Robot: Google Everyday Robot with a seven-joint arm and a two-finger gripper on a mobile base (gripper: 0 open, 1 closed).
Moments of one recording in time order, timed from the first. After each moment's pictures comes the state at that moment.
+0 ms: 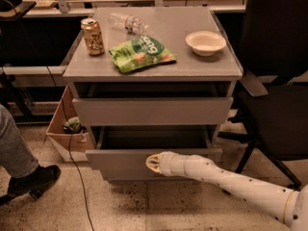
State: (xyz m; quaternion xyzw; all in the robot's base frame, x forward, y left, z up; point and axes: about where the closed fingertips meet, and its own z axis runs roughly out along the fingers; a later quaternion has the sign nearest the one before) arm 0.619 0.007 0.414 -0.69 0.55 0.05 0.47
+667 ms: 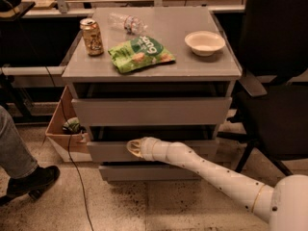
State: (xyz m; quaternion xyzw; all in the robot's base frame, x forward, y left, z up) arm 0.674 0.090 0.464 -0.70 0.45 0.02 0.55
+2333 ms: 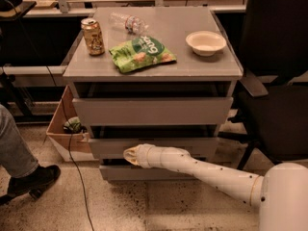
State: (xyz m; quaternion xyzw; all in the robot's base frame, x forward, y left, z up) arm 0.650 0.111 0.430 -0.75 0.42 0.02 0.51
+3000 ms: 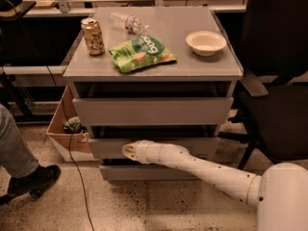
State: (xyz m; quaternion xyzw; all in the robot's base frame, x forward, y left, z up) arm 0.667 0.117 0.442 -0.74 0.42 0.00 0.53
